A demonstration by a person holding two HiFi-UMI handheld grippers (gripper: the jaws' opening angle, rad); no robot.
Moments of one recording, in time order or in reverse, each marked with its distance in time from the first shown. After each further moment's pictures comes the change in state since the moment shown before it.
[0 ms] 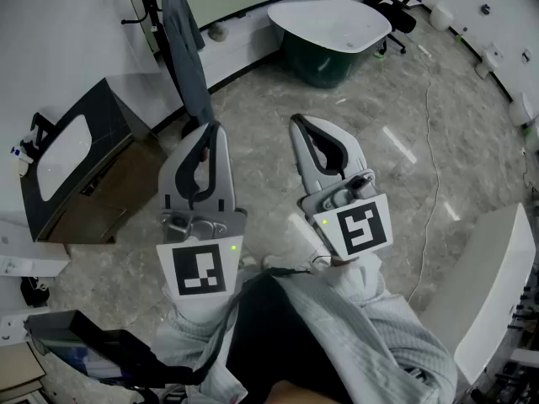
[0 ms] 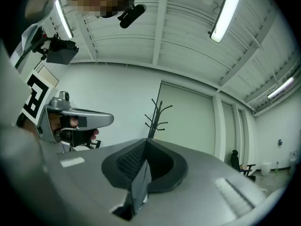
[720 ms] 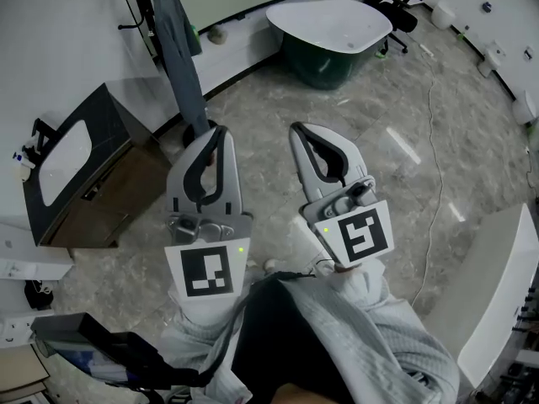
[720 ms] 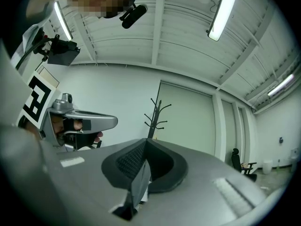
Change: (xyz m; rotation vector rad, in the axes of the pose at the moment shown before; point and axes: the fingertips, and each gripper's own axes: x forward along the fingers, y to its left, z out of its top) left arm 0.015 -0.025 -0.011 -0.009 0.005 -0.004; right arm -0.011 -0.014 -0.012 0.023 -0.007 0.008
